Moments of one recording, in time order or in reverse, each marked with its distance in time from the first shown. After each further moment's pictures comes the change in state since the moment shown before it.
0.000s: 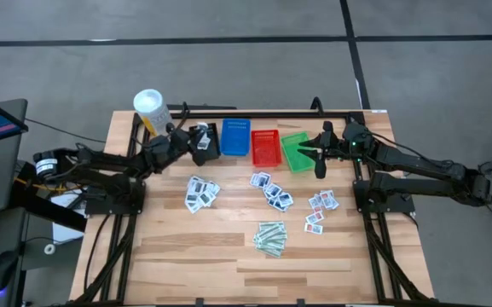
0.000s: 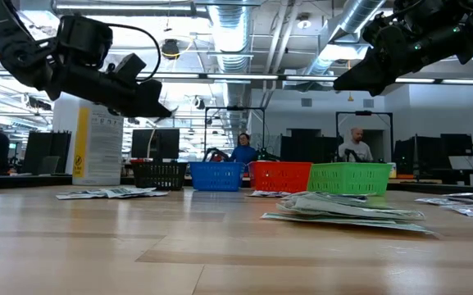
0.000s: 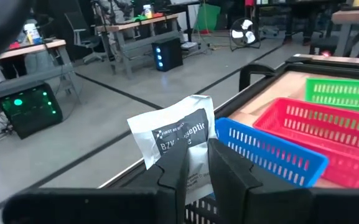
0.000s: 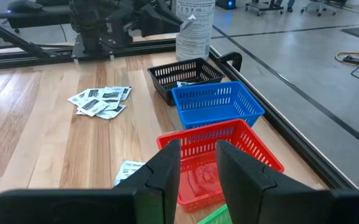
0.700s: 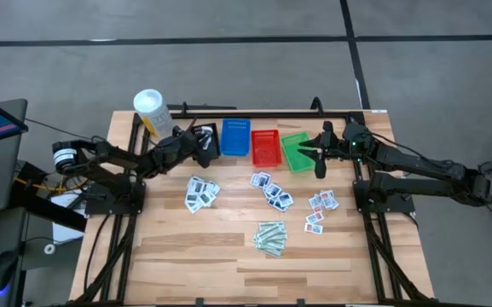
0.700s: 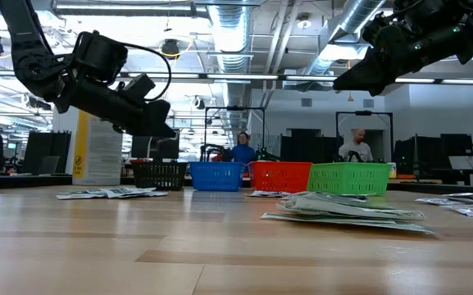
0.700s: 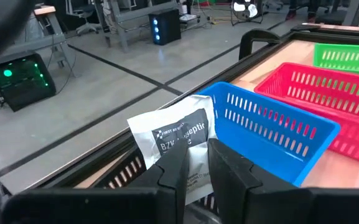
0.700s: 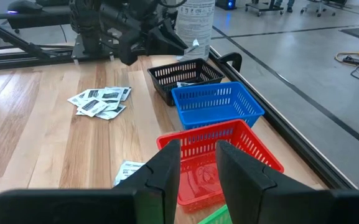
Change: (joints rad) left arm 0.001 0.199 0.031 0.051 -0.010 -0.068; right arm 0.000 0.000 0.000 0.002 0.000 0.000
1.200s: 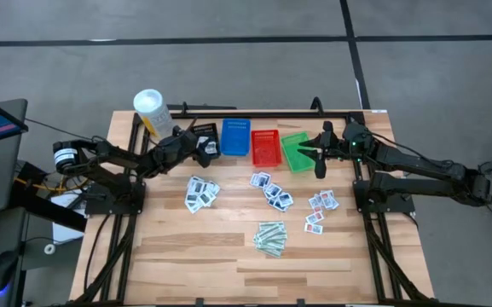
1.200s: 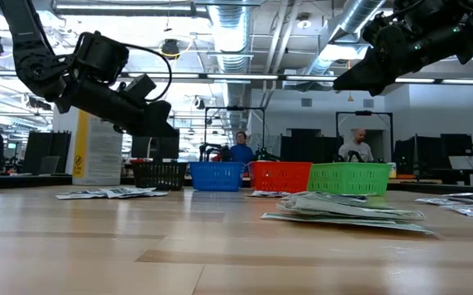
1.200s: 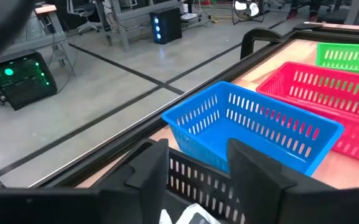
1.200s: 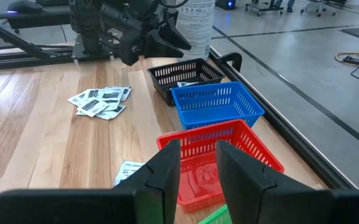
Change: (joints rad) left arm 0.004 0.003 0.004 -0.007 0.000 -0.001; right arm 0.000 0.000 0.000 0.000 0.000 0.000
